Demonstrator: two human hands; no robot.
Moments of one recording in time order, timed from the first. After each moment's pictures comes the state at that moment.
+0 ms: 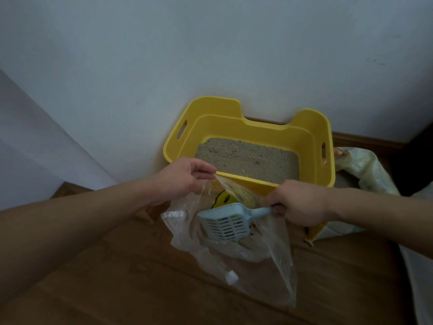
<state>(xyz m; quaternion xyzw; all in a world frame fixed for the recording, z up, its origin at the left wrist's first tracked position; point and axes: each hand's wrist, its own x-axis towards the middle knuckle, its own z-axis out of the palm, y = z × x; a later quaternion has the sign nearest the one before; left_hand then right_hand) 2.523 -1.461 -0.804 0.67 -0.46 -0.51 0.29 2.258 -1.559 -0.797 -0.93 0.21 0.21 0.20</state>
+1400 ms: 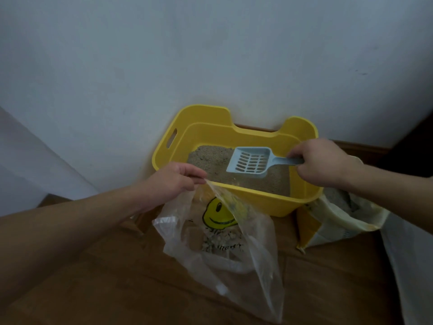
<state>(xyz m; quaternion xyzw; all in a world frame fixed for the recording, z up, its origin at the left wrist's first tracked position) 2.522 -1.472 -0.799 0.67 -0.42 -0.51 0.32 2.234 -1.626 -0.768 -0.88 0.46 0.01 0.11</state>
